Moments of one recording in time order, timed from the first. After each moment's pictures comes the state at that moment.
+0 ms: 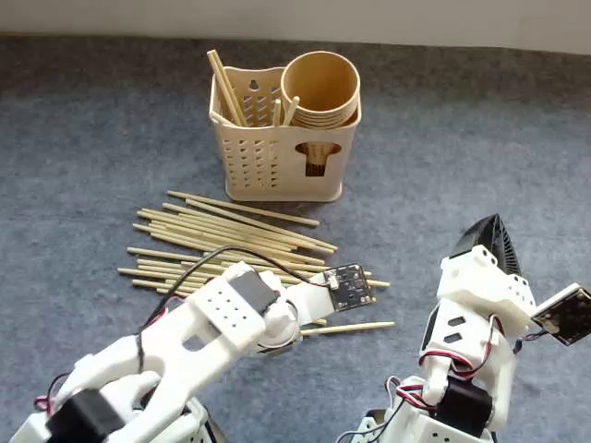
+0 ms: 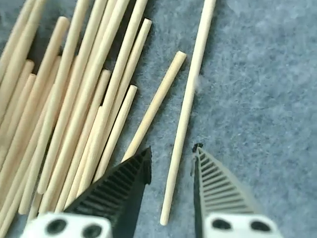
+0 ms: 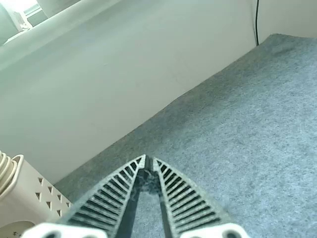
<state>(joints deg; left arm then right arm) 38.6 -26.3 53.8 61.8 -23.7 17.4 -104.7 79.9 39.2 -24.6</state>
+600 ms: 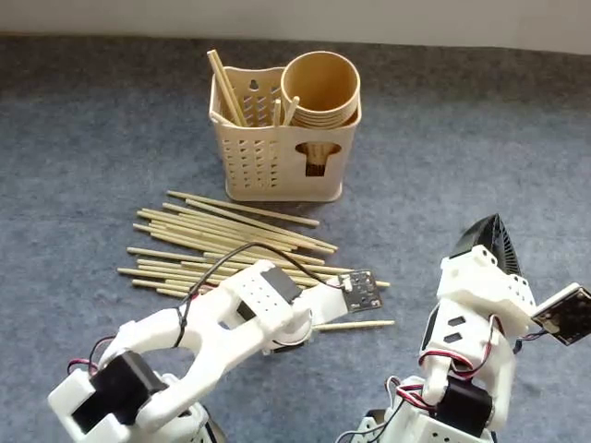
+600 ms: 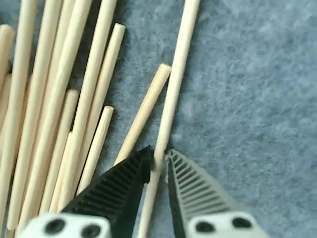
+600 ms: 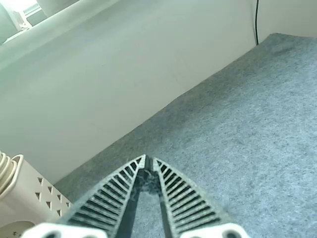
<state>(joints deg) 38.0 -8.6 49.0 55.7 -23.5 17.4 -104.7 79.9 39.2 -24.6</state>
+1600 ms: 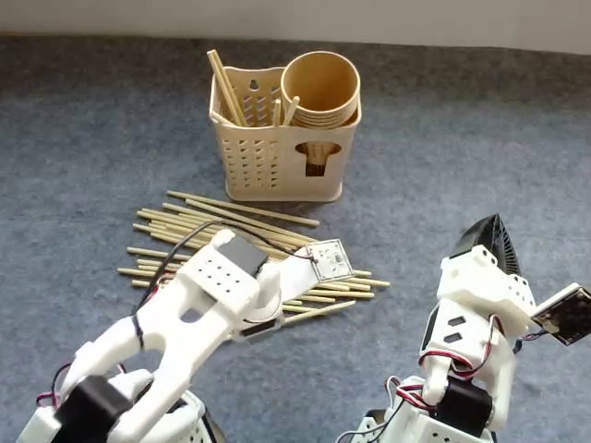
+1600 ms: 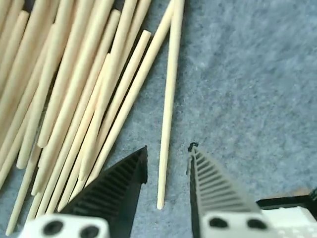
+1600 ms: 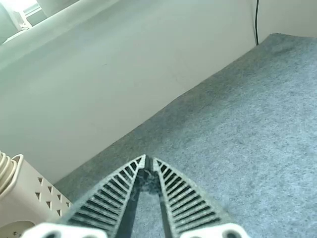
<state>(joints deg) 29.5 -19.8 43.9 76.3 -28.4 17.4 -104.7 79.9 39.2 -24.6</state>
